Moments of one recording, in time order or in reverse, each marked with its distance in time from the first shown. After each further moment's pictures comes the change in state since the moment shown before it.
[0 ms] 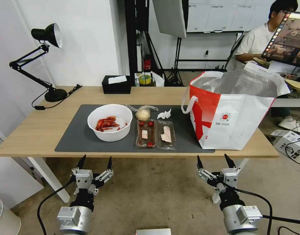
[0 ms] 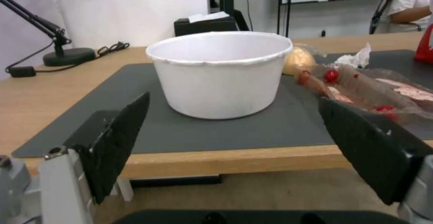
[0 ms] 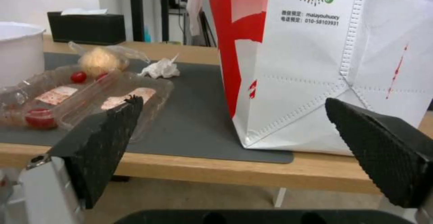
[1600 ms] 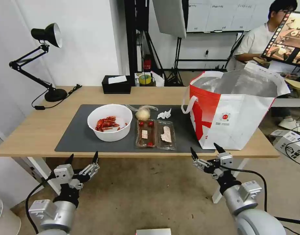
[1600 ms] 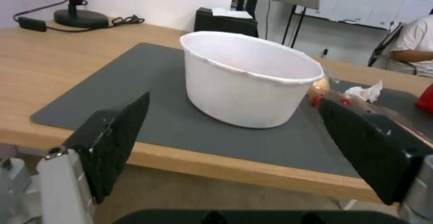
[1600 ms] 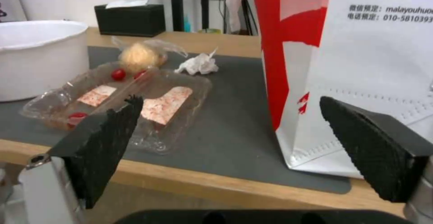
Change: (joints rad) left arm -0.022 0.003 -0.149 -0.055 -0.328 0.140 0.034; right arm 0.167 -0.198 -0.002 -0.015 0.229 -0.213 -0.039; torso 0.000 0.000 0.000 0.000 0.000
